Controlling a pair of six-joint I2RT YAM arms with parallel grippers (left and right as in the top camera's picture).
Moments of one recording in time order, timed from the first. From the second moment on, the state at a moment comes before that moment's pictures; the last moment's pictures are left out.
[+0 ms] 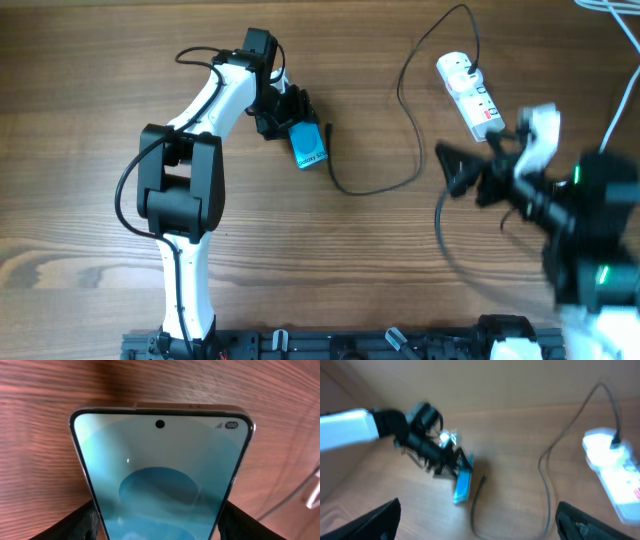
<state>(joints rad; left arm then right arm) -0.24 2.28 1.76 -0.90 0.47 -0.48 -0.04 0.86 0.95 -0.58 -0.57 0.15</state>
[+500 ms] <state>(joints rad) -0.24 2.28 1.76 -0.89 0.52 -0.48 0.17 1.63 1.21 -0.55 -0.79 0.11</state>
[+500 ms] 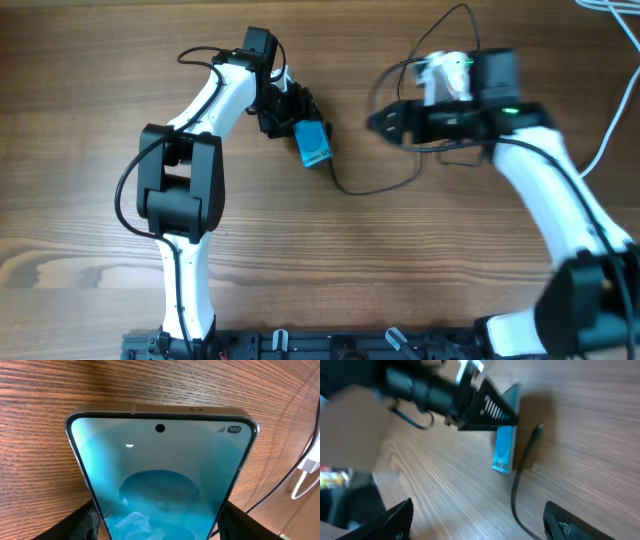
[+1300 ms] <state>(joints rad) -0.23 2.27 1.76 -0.89 0.52 -0.48 0.42 2.02 1.21 -0.10 -0.62 0.14</state>
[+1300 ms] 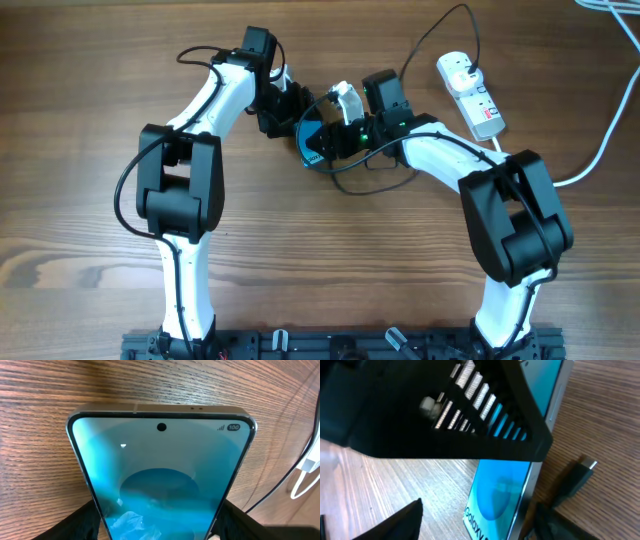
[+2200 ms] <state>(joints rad) -0.23 2.27 1.76 -0.89 0.52 -0.48 0.46 2.07 1.20 -0.04 -0.51 0.26</state>
